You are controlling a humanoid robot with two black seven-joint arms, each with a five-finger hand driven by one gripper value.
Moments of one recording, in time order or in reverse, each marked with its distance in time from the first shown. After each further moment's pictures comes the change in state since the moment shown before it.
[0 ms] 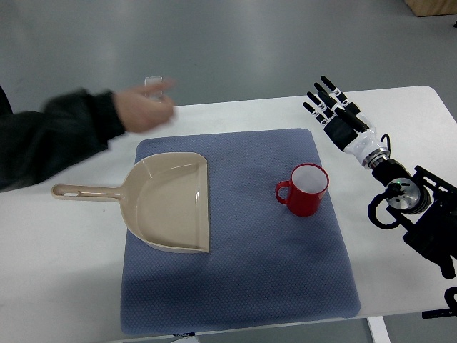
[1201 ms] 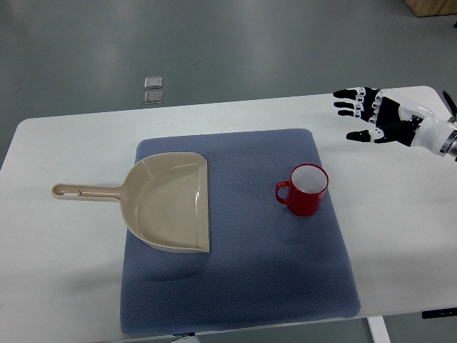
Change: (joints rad) left arm -0.005 0.000 -0.001 0.000 0.000 0.000 0.000; right arm -0.084 -0.467 -0.014 0.377 -0.788 0.090 0.170
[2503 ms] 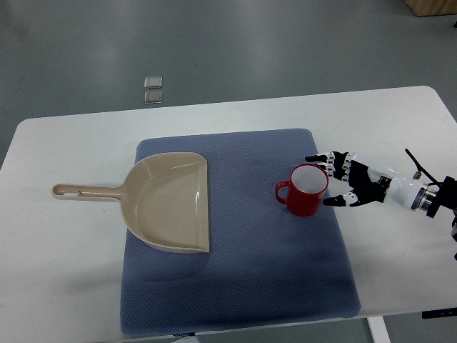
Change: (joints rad) left arm 0.000 0.000 0.002 0.001 0.000 0.000 0.000; right arm -0.146 0.151 -0.010 -0.050 -0.234 0.000 0.142
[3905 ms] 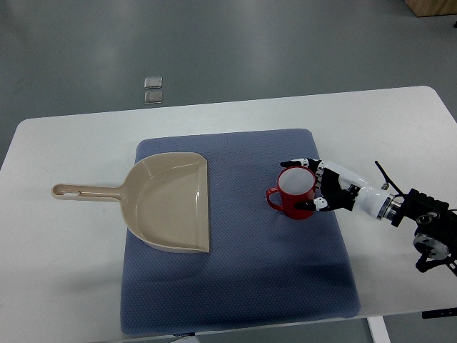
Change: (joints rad) left arm 0.001 0.000 -0.001 -0.002 0.000 0.000 0.000; right arm 0.009 0.154 -0.001 -0.084 0.013 -0.026 -0.001
